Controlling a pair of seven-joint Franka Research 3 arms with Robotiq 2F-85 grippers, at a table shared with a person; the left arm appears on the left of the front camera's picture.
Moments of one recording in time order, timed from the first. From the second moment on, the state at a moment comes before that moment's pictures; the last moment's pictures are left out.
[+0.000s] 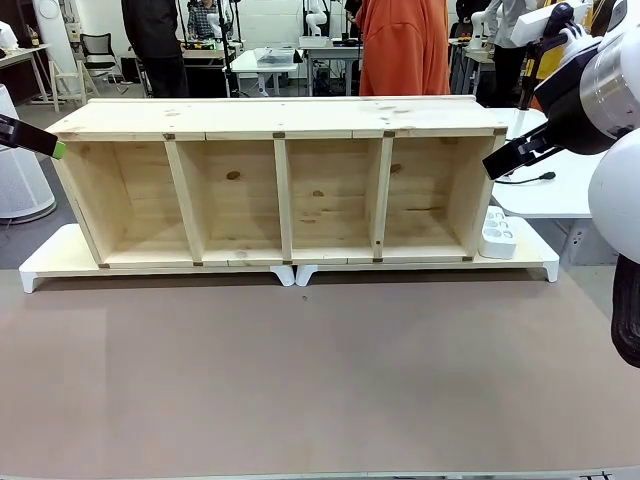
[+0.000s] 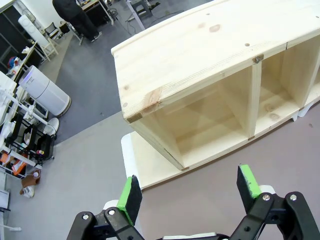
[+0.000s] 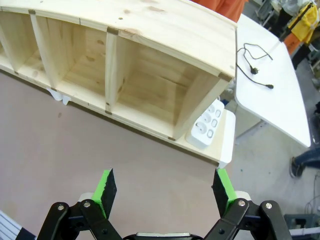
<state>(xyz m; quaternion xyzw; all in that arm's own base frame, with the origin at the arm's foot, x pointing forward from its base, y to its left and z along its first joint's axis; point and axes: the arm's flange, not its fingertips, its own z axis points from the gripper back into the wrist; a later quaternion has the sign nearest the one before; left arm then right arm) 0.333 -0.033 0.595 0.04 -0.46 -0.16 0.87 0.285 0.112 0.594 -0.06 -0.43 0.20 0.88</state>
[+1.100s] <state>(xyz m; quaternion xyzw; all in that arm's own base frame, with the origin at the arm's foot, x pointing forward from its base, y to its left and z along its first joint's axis) 0.333 -0.033 0.595 0.04 -0.46 -0.16 0.87 0.285 0.112 0.593 -0.06 -0.43 0.20 0.88</state>
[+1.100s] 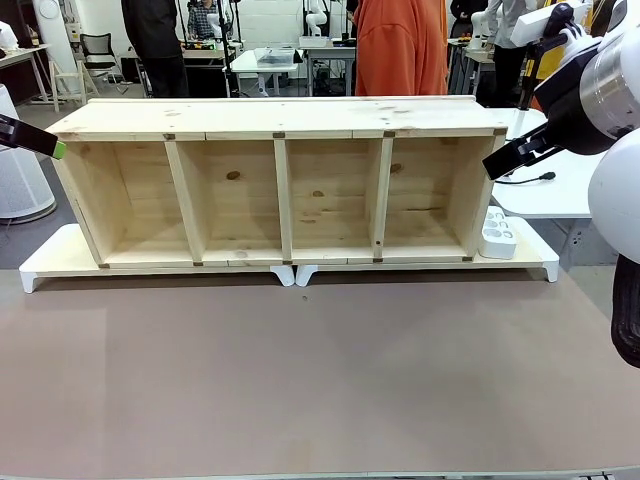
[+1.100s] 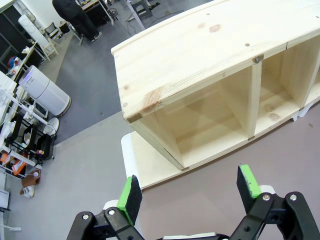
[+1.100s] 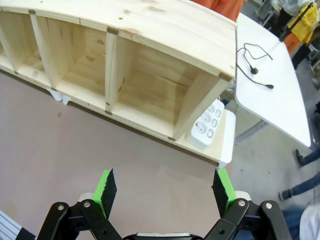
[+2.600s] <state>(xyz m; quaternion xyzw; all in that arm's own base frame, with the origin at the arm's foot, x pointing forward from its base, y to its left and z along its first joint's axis) 0.333 -0.033 0.595 0.04 -0.46 -0.16 0.87 0.285 0.112 0.593 -0.06 -0.43 0.20 0.88</state>
